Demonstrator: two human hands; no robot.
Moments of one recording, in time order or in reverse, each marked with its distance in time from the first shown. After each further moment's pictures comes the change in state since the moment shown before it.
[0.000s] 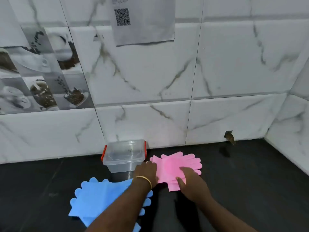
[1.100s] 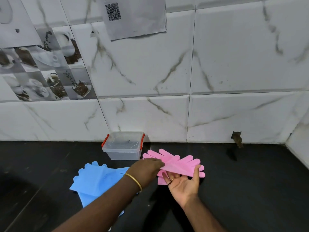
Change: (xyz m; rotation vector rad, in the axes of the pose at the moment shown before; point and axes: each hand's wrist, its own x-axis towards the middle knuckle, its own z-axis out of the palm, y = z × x) left_hand -0.051 0.077 -0.062 -0.108 0.075 0.177; right_hand 0.015 0.038 0.009 2.359 -0.343 0.522
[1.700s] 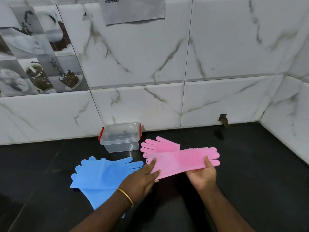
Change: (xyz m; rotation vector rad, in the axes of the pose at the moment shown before) left_hand -0.084 -0.051 0.061 -0.109 0.001 0.174; right_hand -0.052 -0.003 0.002 0.092 0.174 -0.265
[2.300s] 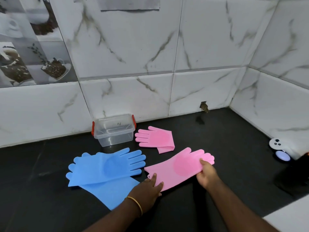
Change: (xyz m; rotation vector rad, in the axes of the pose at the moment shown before) left_hand -0.046 -0.006 0.052 0.118 -0.481 0.106; right_hand -0.050 0.028 -0.059 -0.444 0.452 -0.340
